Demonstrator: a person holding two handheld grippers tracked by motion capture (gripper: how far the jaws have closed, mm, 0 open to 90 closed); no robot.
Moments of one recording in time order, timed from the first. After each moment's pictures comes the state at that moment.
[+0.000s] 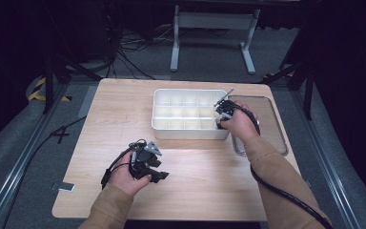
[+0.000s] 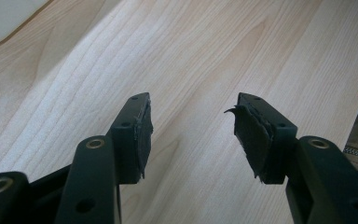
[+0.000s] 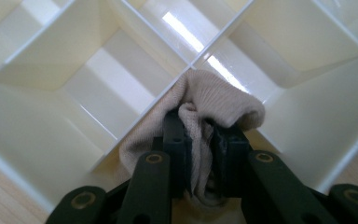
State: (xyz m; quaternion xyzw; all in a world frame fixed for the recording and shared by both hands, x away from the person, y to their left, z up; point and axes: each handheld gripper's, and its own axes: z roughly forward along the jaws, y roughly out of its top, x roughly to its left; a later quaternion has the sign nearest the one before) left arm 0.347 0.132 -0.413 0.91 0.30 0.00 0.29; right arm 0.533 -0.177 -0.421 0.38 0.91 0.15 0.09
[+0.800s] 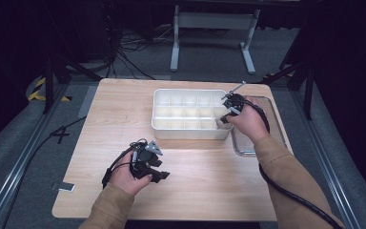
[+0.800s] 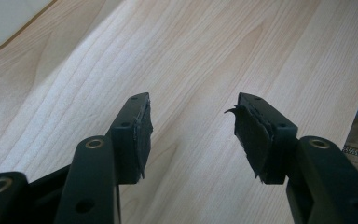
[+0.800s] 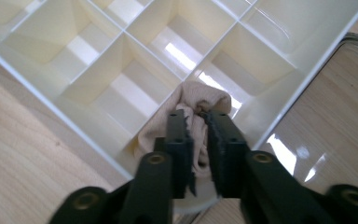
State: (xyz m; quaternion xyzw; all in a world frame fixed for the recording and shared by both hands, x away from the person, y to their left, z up) left arm 0.348 0.129 -0.413 0.91 0.30 0.00 0.29; right arm 0.515 -0.193 -0.376 0.38 0.89 0.20 0.11
